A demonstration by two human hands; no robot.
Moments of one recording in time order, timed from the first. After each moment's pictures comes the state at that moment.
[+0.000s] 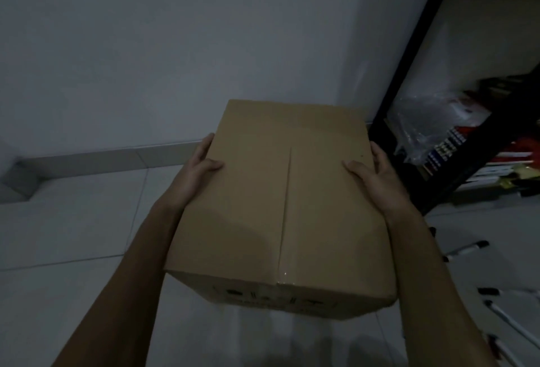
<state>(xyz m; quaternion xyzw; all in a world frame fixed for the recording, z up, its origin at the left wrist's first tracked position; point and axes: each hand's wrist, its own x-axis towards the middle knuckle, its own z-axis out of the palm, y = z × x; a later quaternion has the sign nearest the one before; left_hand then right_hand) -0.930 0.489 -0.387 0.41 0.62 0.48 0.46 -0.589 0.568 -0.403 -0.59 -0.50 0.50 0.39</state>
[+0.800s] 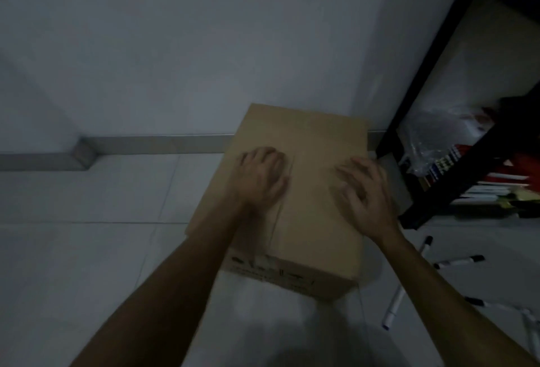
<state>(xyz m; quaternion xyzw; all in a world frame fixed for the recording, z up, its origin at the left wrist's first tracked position) -0.820 0.466 -0.344 0.70 0.71 0.12 0.01 -0.572 0.532 -0.387 -0.42 -0.79 0.21 0.39</state>
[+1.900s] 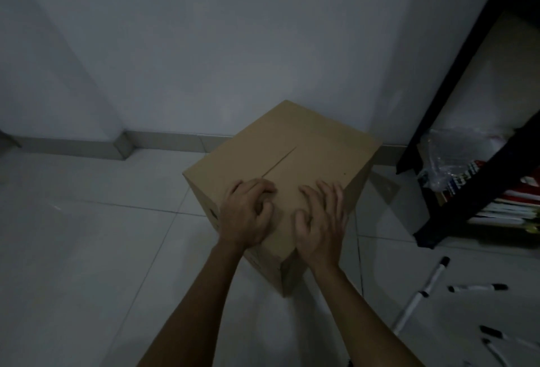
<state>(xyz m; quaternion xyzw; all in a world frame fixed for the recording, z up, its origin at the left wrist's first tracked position) -0.789 0.376 -0.367 0.57 0.74 0.35 -0.01 -0.645 0.439 -0.406 -0.48 -0.77 0.19 0.37</state>
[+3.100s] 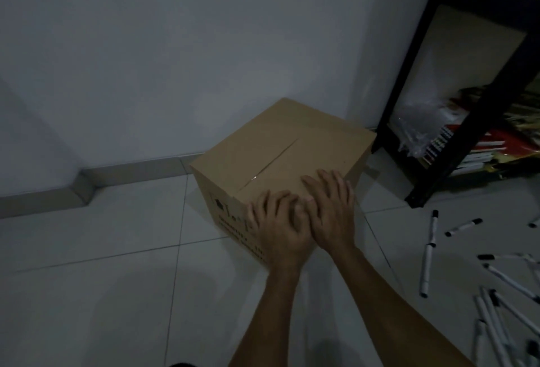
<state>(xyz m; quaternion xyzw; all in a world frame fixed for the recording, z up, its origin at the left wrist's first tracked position) -0.818 0.342 -0.392 0.53 0.71 0.46 0.00 -0.719 0.406 -0.412 -0.54 -0.77 0.05 0.34</state>
